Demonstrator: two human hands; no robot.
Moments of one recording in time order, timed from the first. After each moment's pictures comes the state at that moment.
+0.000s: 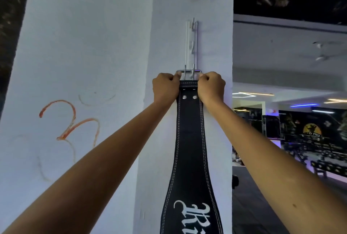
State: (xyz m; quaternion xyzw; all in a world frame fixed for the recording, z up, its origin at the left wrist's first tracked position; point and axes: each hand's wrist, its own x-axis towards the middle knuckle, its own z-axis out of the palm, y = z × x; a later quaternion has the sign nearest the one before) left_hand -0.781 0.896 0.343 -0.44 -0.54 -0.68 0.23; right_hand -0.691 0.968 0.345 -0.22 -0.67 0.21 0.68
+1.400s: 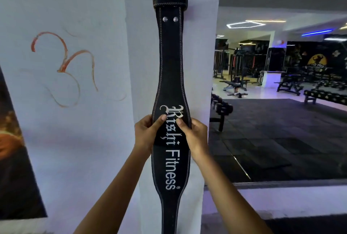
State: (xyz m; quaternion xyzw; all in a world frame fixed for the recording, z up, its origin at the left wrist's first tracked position) left_hand -0.739 0.841 0.022 -0.33 -0.50 -0.78 -0.16; right_hand -0.639 0.940 0.005 -0.16 -0.62 0.57 0.52
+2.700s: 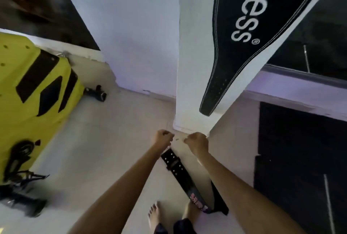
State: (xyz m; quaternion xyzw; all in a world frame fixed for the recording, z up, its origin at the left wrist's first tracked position) left_hand -0.655 0.701 -0.427 0.04 -0.81 -0.43 -0.39; right_hand -0.577 0.812 -0.453 -0.49 -0.70 0.51 -0.09
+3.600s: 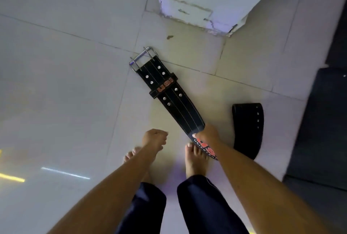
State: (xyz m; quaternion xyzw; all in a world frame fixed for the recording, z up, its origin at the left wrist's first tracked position) left_hand -0.507 0.619 -1.016 0.31 -0.71 -0.34 -0.53; right_hand -0.414 0.777 -1.054 -0.55 -0.64 0.37 -0.39
